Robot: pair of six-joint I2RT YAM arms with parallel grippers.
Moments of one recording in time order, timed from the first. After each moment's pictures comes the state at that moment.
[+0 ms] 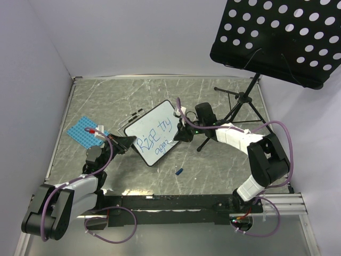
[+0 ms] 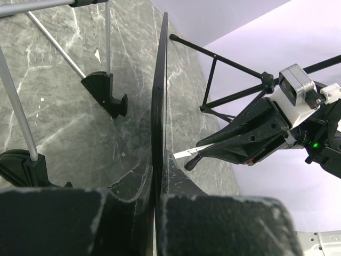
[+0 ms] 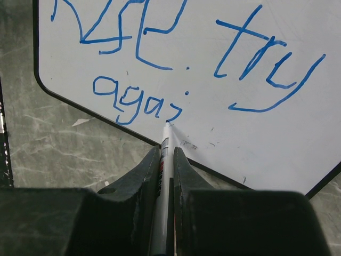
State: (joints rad) left arm -0.22 1.05 0.04 1.01 0.33 -0.98; right arm 0.48 1.58 0.93 -0.08 -0.76 -0.35
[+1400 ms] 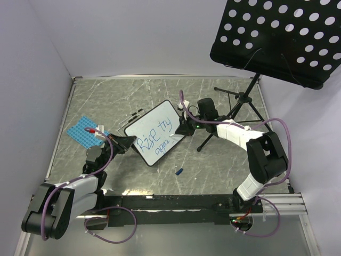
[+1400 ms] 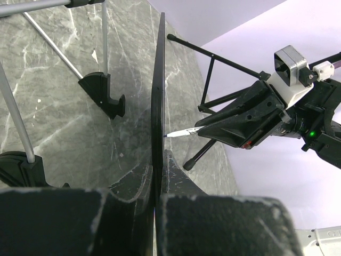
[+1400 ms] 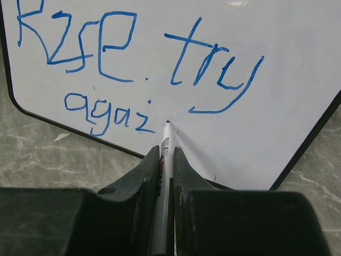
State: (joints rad) left arm -0.22 1.06 0.04 1.03 0.33 -0.98; right arm 0.44 1.62 0.98 -0.07 -0.73 -0.29
